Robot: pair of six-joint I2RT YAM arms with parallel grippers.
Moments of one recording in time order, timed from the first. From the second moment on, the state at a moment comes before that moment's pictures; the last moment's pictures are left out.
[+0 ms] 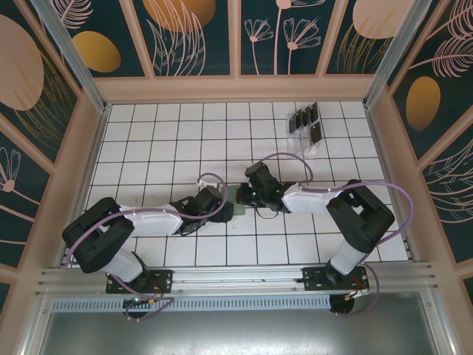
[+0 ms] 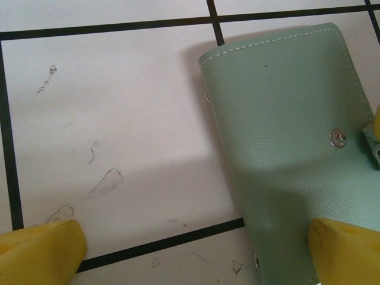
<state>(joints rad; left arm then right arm) -0.86 1.53 0.57 0.02 -0.22 -0.66 0.81 1.66 0.80 0.02 -0.13 0.87</state>
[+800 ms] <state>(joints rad) -0.85 1.48 0.55 0.02 -0.22 -0.66 0.81 1.77 0.87 0.09 -0.15 0.89</state>
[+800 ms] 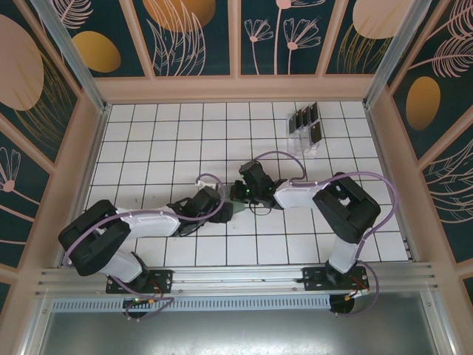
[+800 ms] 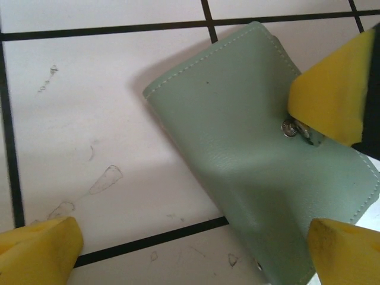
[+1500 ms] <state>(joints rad) -0.67 1.53 0.70 -0.10 -0.22 -0.64 0.82 1.78 0.85 0.12 -0.14 0.89</state>
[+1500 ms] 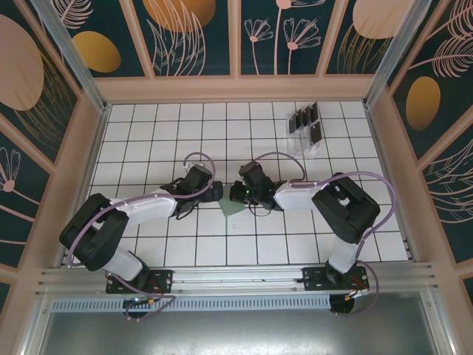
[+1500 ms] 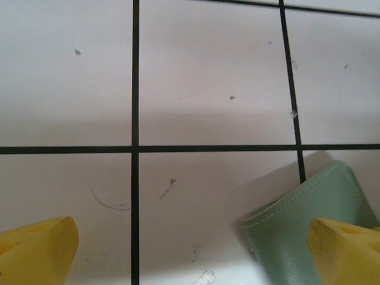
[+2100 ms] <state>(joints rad) -0.67 1.57 0.65 -0.09 -0.24 -0.62 0.85 1.77 0.87 0.07 -0.08 0.86</state>
